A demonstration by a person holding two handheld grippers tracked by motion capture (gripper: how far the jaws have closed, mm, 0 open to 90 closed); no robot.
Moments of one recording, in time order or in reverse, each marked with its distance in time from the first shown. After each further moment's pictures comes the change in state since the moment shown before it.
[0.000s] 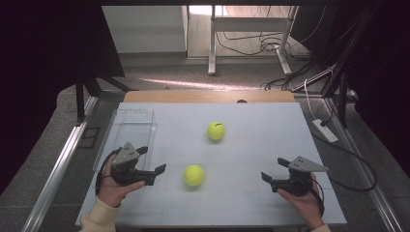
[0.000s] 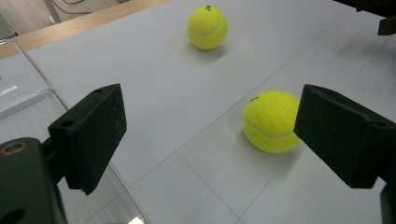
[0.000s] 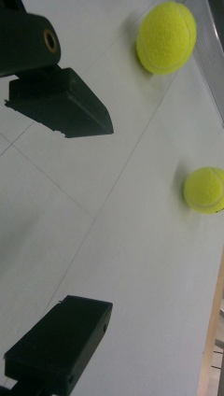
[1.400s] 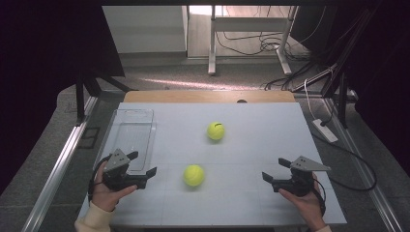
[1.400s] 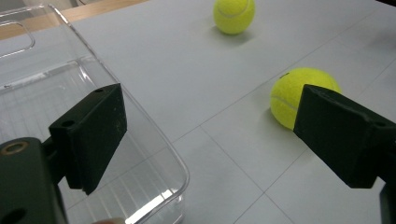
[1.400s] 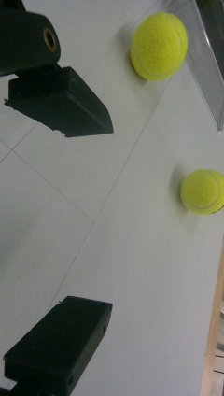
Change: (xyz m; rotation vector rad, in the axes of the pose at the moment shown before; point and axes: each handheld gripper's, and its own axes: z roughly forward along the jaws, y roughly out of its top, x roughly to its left) left arm 0.014 -0.031 -0.007 -0.009 0.054 -0.050; right arm -0.001 0.001 -0.004 -0.008 0.016 0.030
